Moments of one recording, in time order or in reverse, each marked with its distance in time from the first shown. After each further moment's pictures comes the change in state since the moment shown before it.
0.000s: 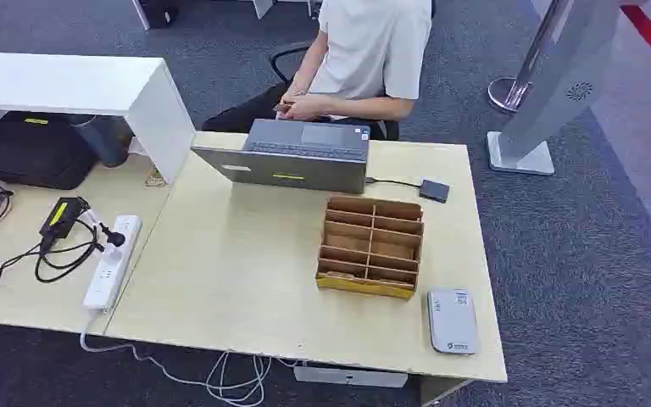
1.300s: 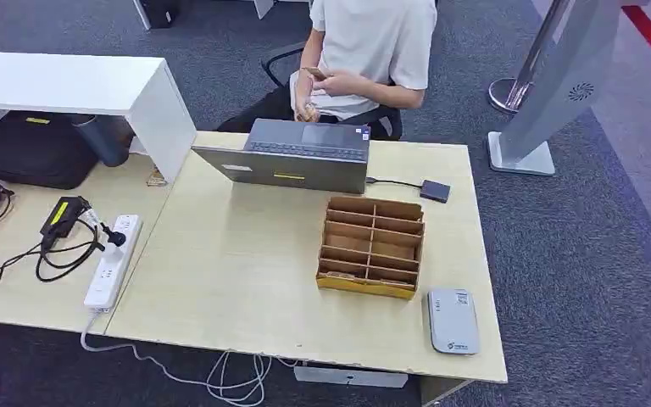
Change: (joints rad) left arm 0.028 -0.035 0.087 0.000 0.148 0.012 -0.108; right arm -0.025 0.095 -1.135 -0.198 0.060 -0.200 -0.942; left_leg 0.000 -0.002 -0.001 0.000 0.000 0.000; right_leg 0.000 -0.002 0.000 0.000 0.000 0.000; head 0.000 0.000
